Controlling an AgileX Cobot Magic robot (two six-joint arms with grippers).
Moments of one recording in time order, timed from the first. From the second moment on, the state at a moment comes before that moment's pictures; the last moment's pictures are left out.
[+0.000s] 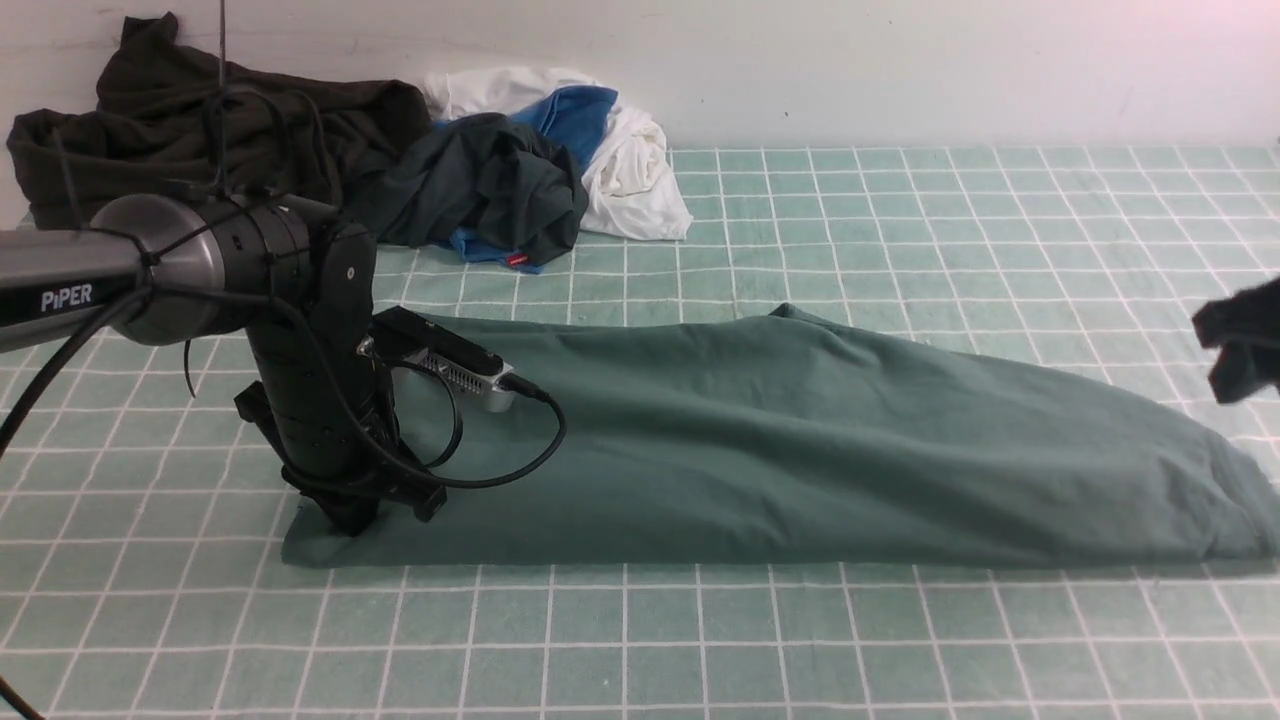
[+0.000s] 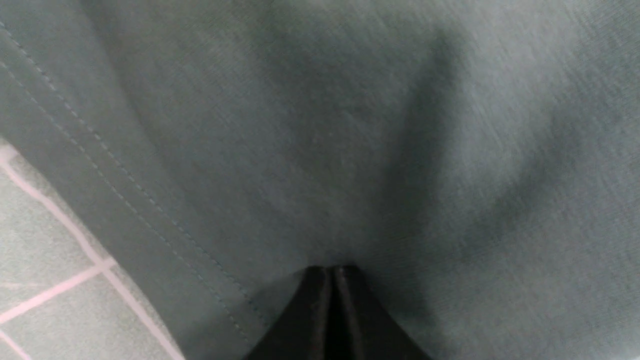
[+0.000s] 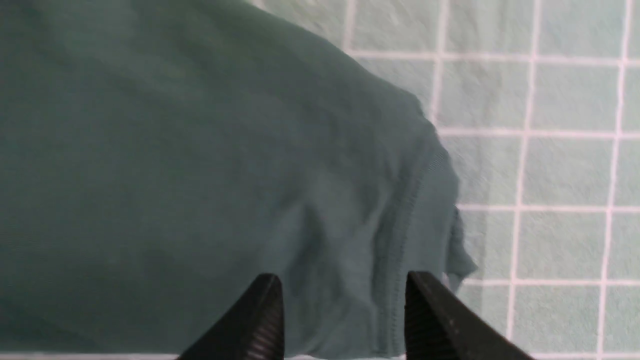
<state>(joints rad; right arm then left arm) -0.18 1.71 -1.27 0.04 0.98 -0.12 -0.24 1.97 -1.31 0.08 0.94 0.21</state>
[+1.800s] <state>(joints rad) 0.63 1.85 -1.66 0.19 0.77 -0.09 -0.24 1.24 -1.40 0.07 1.23 0.20</state>
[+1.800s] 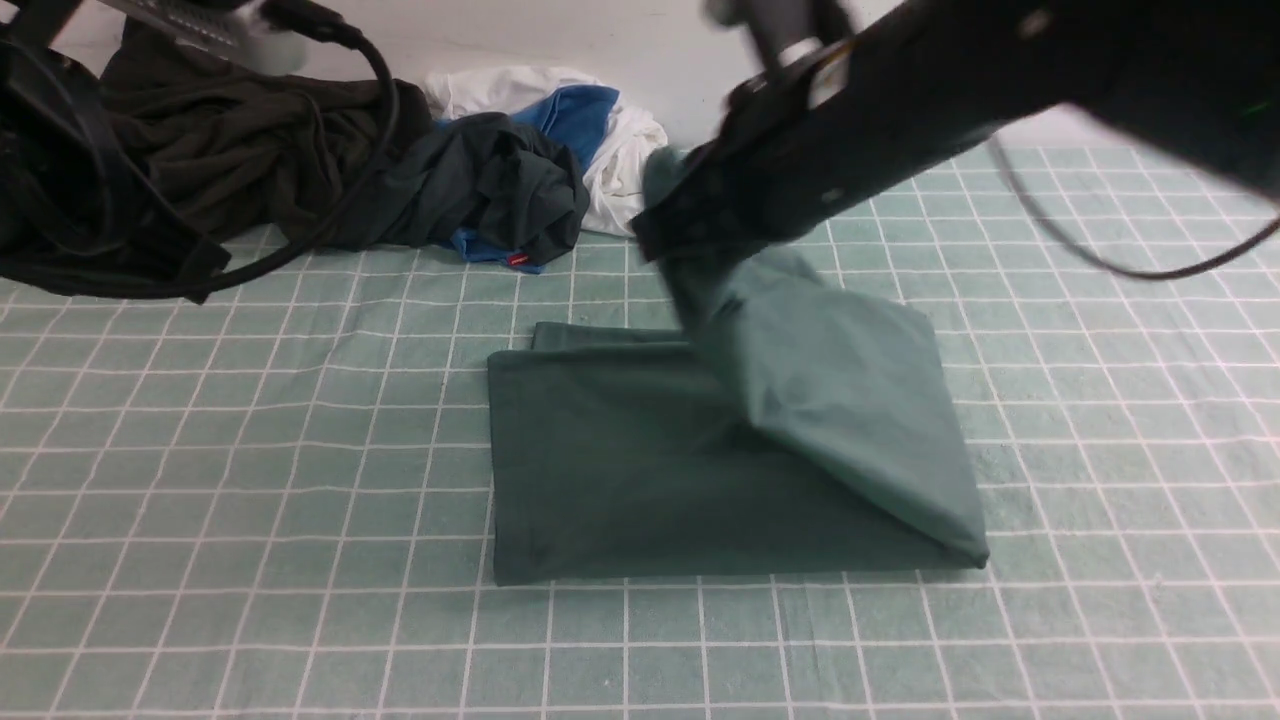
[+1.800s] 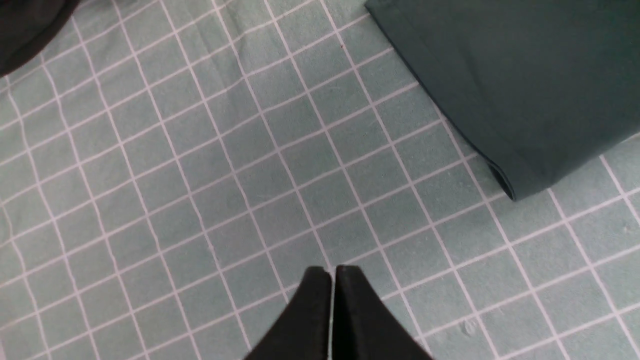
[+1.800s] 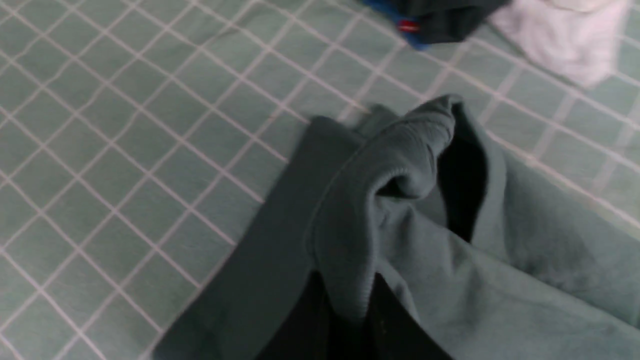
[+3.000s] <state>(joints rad) 0.59 0.88 -1.04 0.21 0.78 -0.23 -0.24 0.09 -0.46 0.17 0.92 -0.05</state>
